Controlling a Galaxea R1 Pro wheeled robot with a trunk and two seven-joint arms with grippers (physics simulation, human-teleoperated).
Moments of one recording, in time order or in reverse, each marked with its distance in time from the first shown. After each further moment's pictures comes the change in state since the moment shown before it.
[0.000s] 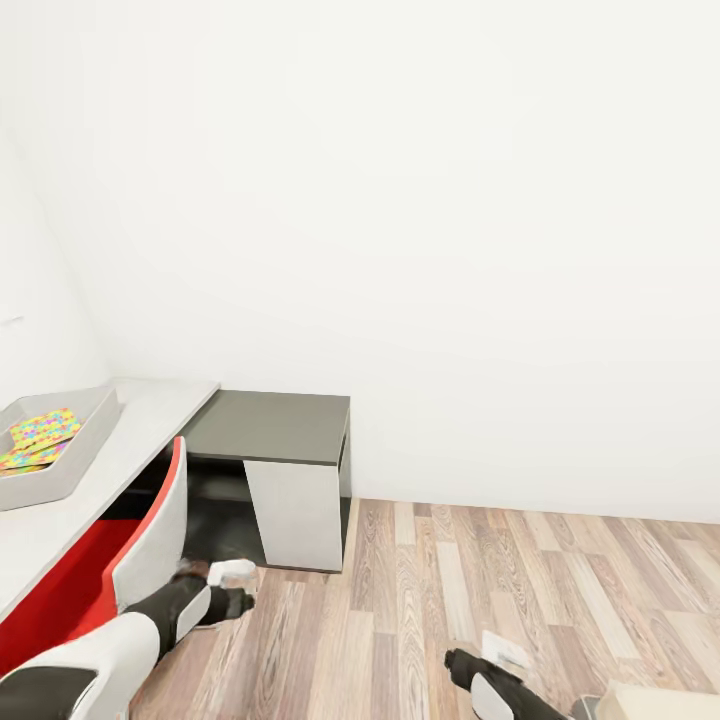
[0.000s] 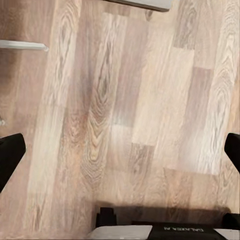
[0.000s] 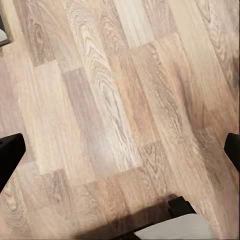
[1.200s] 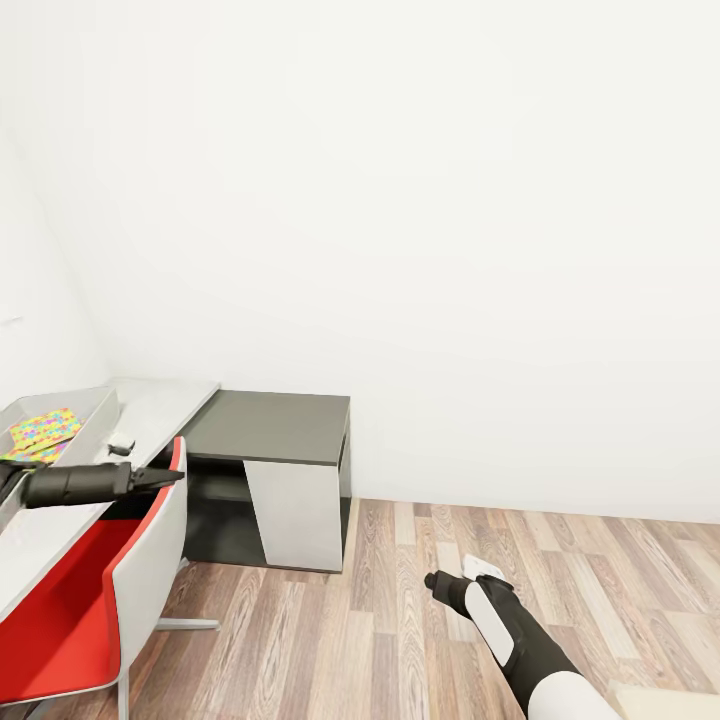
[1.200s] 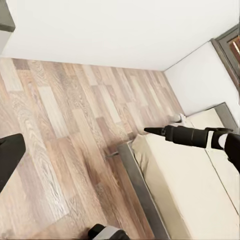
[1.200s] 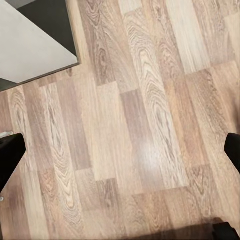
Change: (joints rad) left arm -0.012 0.546 0.001 -0.712 0.130 0.499 -1.291; right arm -0.014 -0.003 -0.072 -0.440 0.006 0.412 0.002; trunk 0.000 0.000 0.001
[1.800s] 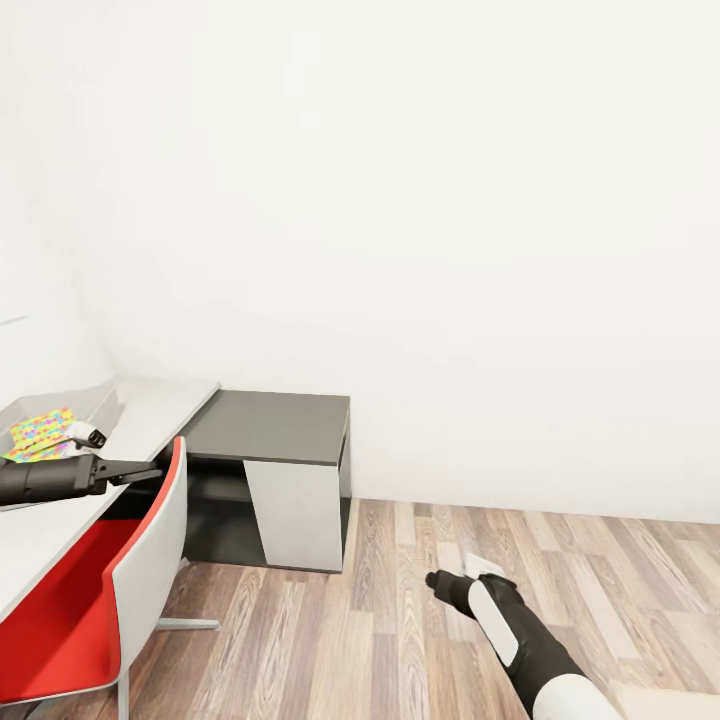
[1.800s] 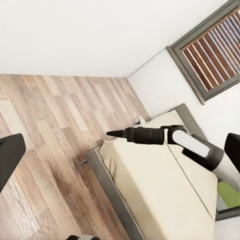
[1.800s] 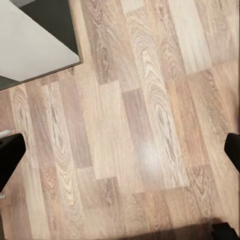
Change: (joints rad) left arm 0.000 0.071 0.003 0.001 0.048 -0.007 -0.210; right arm 0.012 -0.010 0.000 -0.037 -0.002 0.032 0.008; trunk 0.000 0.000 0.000
